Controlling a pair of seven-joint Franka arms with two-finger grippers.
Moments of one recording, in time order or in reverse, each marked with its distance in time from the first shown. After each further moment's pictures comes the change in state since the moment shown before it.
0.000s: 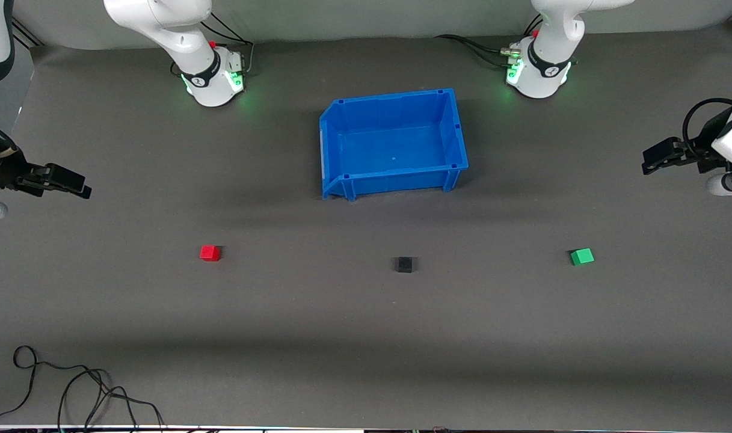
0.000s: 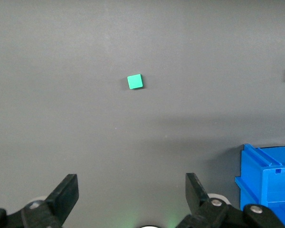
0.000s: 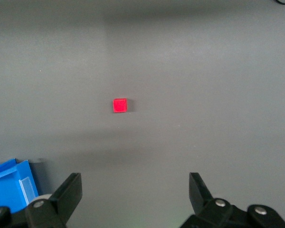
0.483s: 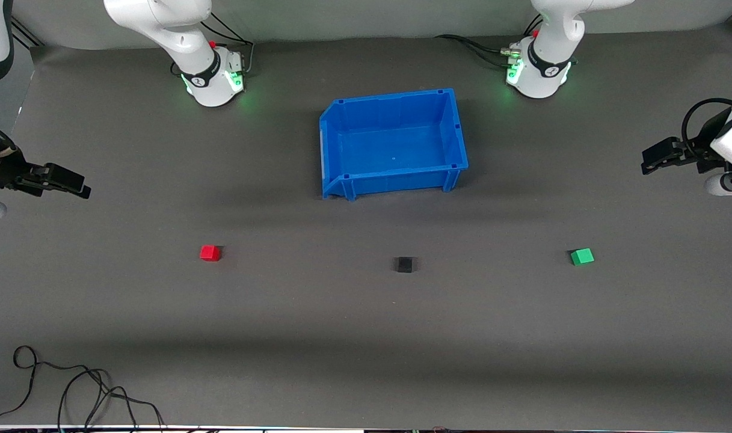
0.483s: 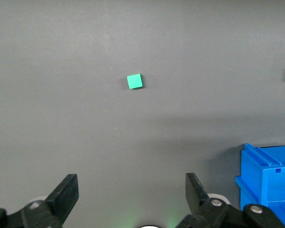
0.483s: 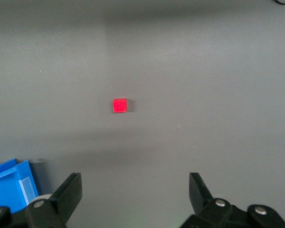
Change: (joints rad) left arm 0.000 0.000 0.000 -0.001 0.000 0.000 0.001; right arm 0.001 -0.001 -0.001 0.000 0.000 0.000 0.000
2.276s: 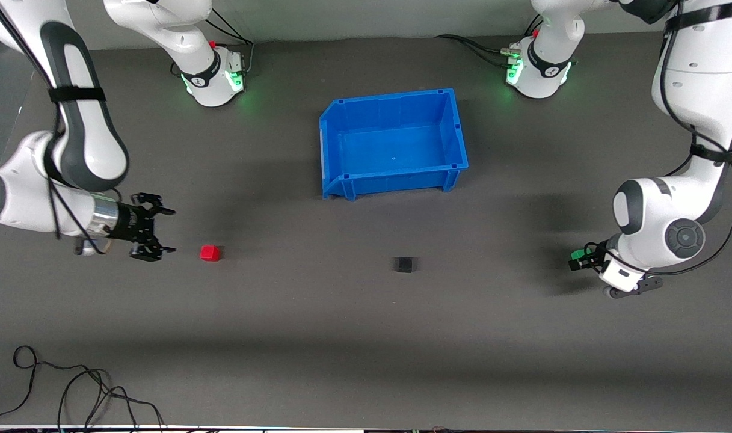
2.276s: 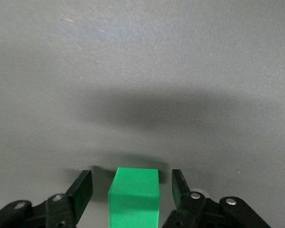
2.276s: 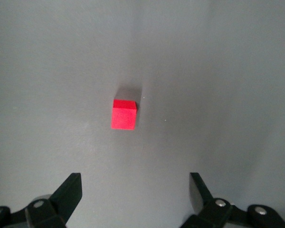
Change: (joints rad) left arm 0.052 0.612 0.009 -0.222 0.009 0.817 -0.209; right arm 0.013 0.202 -0.004 -0.450 0.363 0.527 1.186
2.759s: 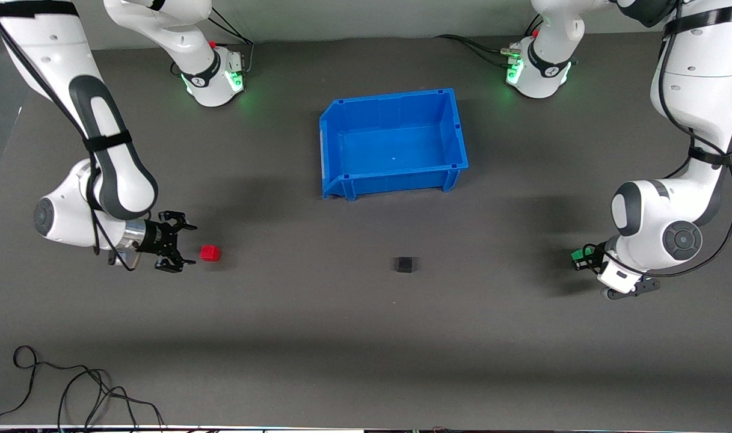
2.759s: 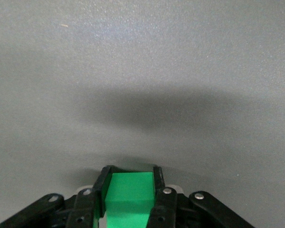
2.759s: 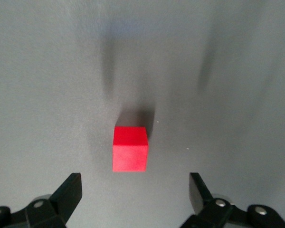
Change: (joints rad) left arm 0.000 0.003 0.000 0.012 0.003 -0.004 0.013; right arm 0.000 0.175 -0.001 -0.022 0.169 0.187 -0.141
